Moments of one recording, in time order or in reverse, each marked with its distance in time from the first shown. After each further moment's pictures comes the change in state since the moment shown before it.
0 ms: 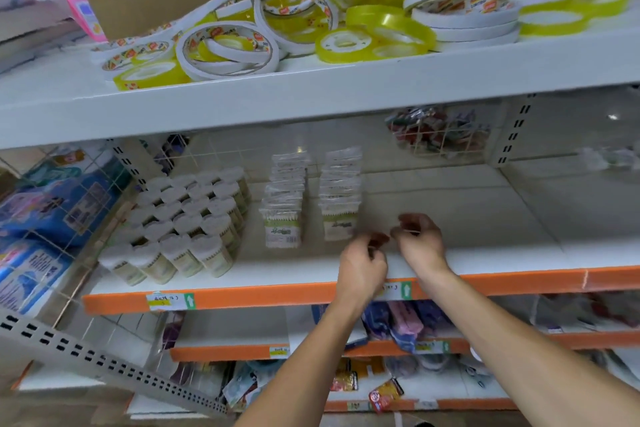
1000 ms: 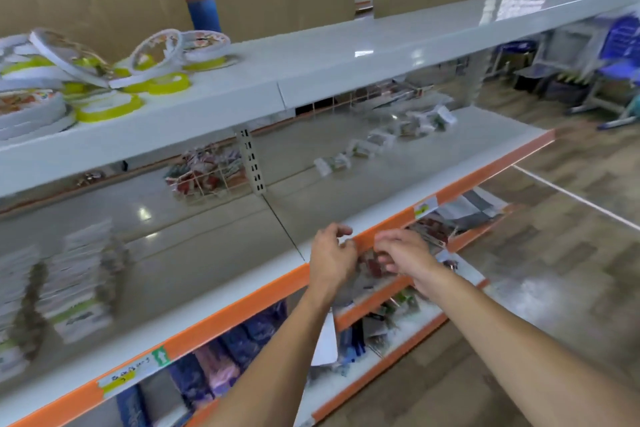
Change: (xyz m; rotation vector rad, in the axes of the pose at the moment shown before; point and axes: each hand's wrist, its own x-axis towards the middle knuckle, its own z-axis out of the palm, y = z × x) left_hand -0.042 0.198 0.309 0.062 -0.321 0.209; right_hand 0.000 0.016 -0.415 0.048 0.198 0.284
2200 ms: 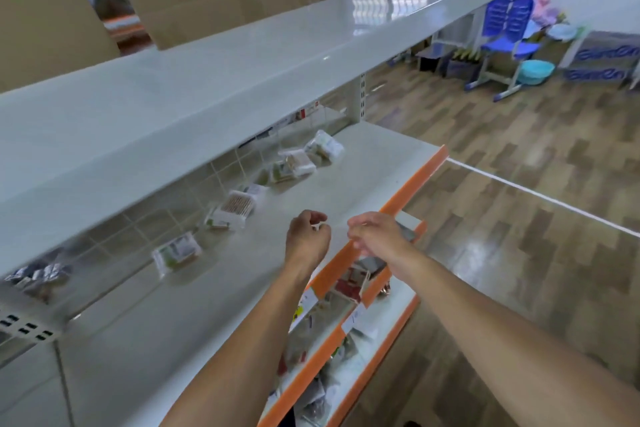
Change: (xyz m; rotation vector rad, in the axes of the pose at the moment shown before) left_hand 0.251 0.143 0.268 0.019 -0.199 -0.022; right_hand 0.262 -0.035 -0.242 0.075 0.114 0.031
